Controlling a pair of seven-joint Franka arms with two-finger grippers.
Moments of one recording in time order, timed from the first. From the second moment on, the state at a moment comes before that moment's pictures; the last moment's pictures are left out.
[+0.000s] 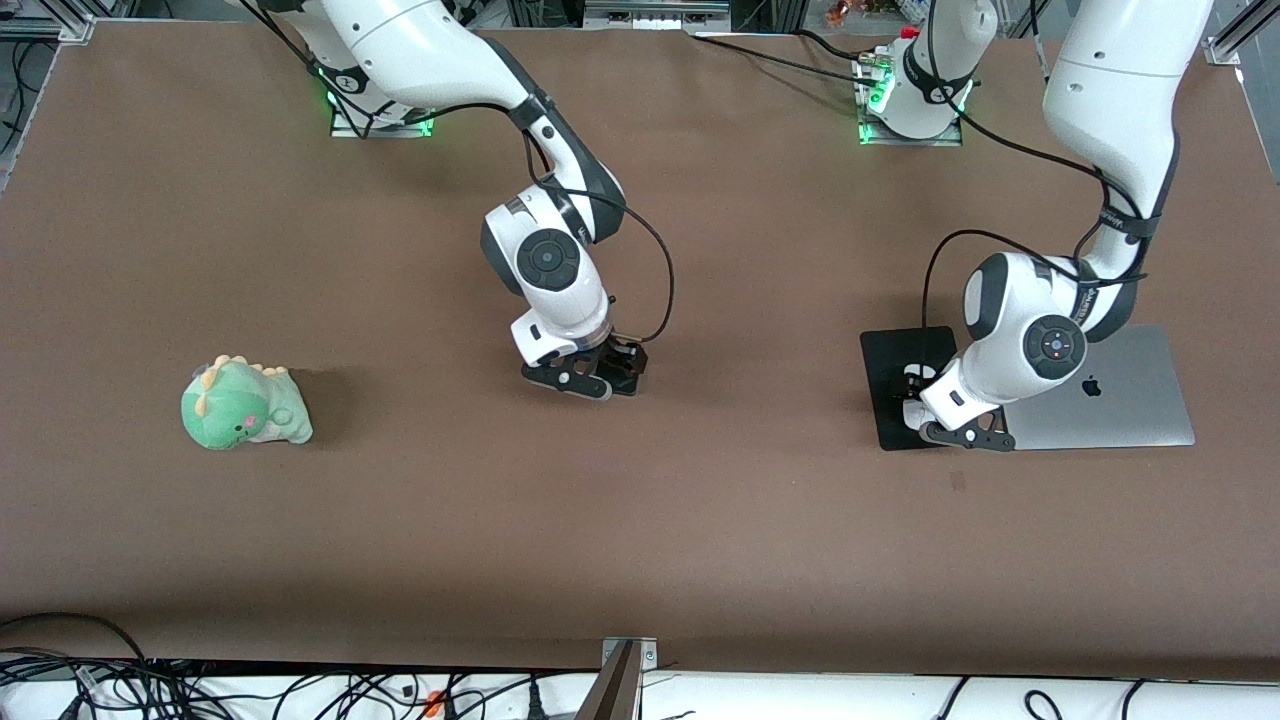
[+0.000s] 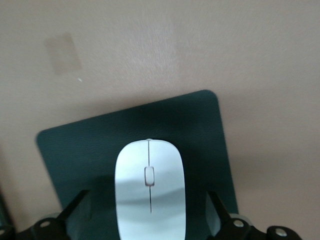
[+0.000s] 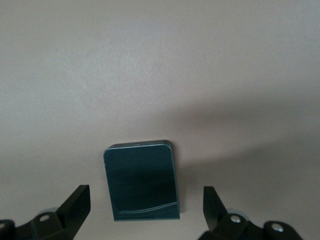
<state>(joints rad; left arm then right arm) -0.06 0.53 -0.03 -1.90 0.00 2.34 0.05 0.73 0.74 -0.05 -1.53 0.12 2.36 0.90</state>
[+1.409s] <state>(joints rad) -0.06 -0.02 -0.01 -1.71 0.00 1.69 0.05 0.79 0.83 -0.06 -1.53 0.12 2.46 0.92</state>
